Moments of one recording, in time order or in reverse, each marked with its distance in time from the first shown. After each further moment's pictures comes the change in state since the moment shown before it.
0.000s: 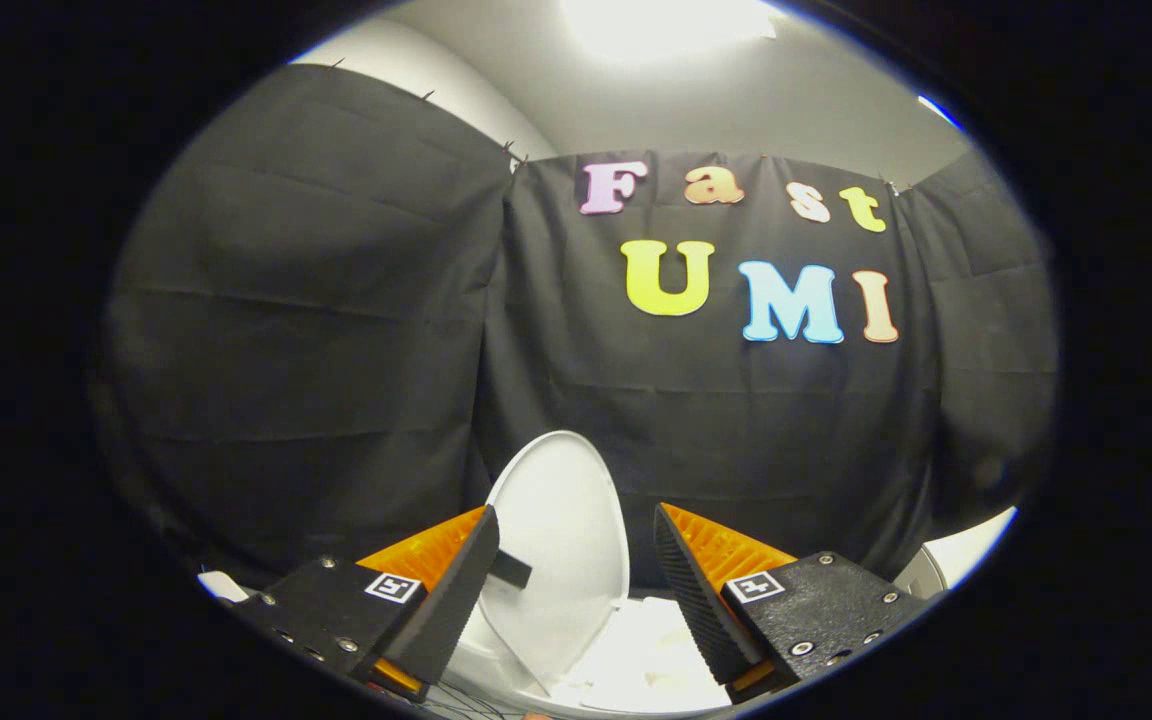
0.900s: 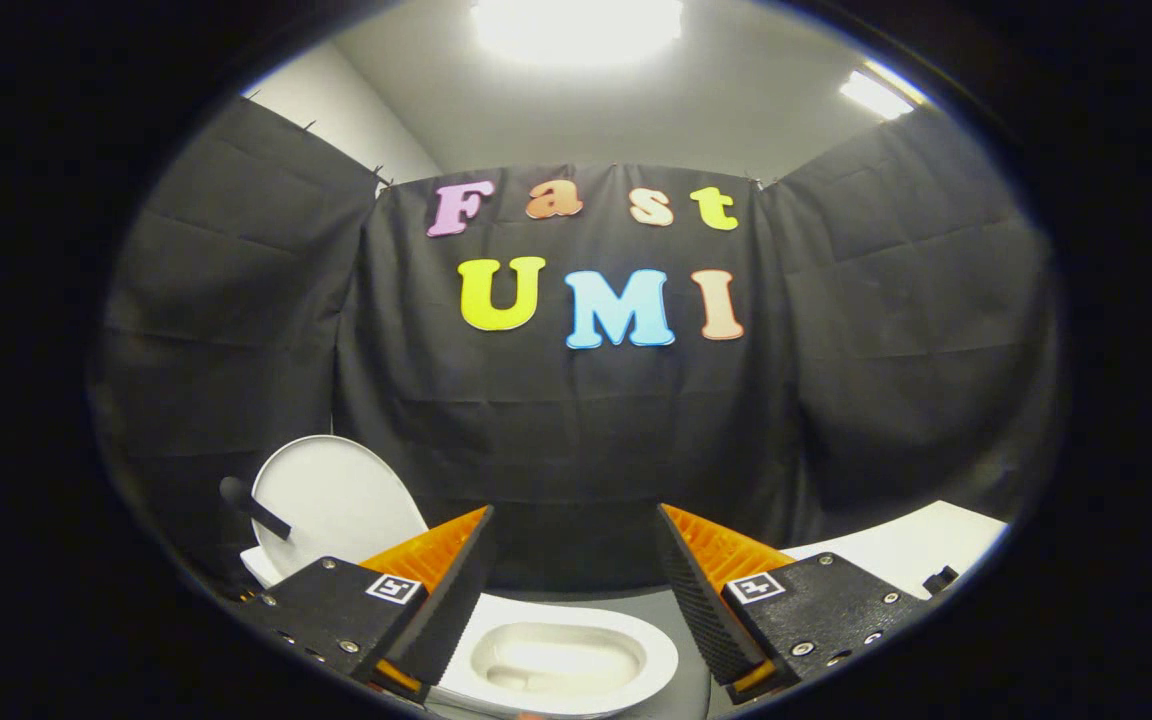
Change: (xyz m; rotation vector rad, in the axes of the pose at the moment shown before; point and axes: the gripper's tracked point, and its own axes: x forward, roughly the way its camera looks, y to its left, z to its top) arm -0.104 -0.276 -0.012 0.053 -0.018 -0.329
